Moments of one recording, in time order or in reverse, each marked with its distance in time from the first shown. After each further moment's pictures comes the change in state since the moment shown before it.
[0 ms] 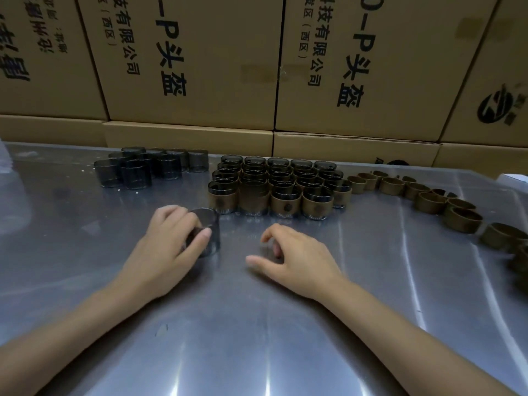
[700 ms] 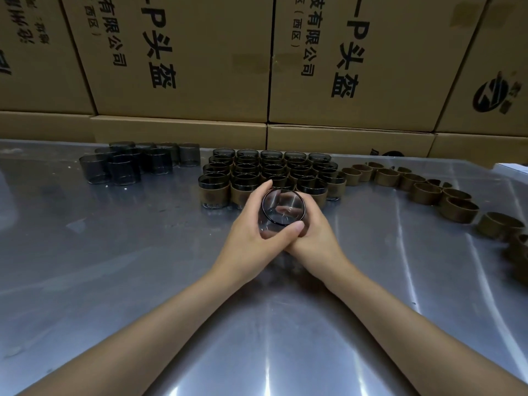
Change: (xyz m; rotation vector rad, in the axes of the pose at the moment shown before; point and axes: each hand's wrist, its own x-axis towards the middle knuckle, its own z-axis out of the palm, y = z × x) left_hand 0.031 0.103 0.063 -0.811 -0.048 -0.152; right_hand 0.001 0.016 -0.005 0.880 0.318 0.099
